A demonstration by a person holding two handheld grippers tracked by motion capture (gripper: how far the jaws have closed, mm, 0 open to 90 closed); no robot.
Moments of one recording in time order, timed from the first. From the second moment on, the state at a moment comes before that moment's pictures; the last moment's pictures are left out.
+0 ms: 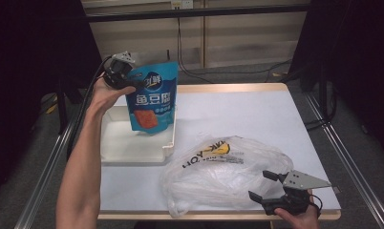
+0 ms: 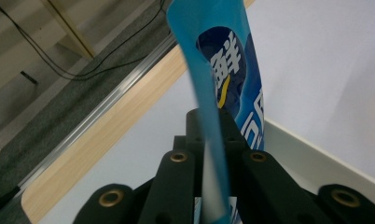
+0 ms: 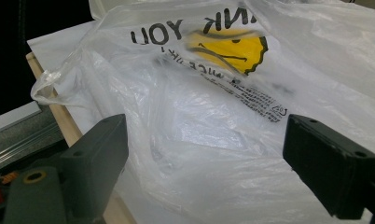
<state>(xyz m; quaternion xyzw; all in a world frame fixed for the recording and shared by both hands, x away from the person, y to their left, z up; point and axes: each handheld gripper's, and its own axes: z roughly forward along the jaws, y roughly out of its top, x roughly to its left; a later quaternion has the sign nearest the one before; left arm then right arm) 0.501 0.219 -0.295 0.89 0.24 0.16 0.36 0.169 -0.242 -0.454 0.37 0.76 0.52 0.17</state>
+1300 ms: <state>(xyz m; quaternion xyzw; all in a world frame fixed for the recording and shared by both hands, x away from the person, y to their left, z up) 0.493 0.254 -0.312 0.83 0.34 0.15 0.41 0.175 -0.243 -0.458 0.37 0.76 0.51 0.16</state>
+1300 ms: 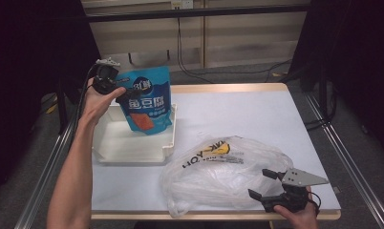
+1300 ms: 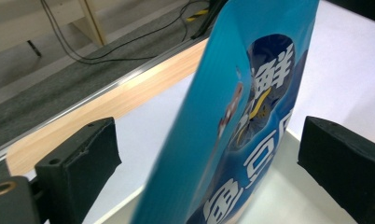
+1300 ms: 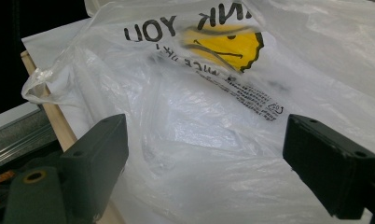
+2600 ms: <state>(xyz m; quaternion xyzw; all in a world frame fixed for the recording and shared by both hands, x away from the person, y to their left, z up) 0.409 0.273 -0.303 0.81 0.33 0.20 0.43 0.170 -0.241 -0.454 0.37 0.76 0.51 0.18</state>
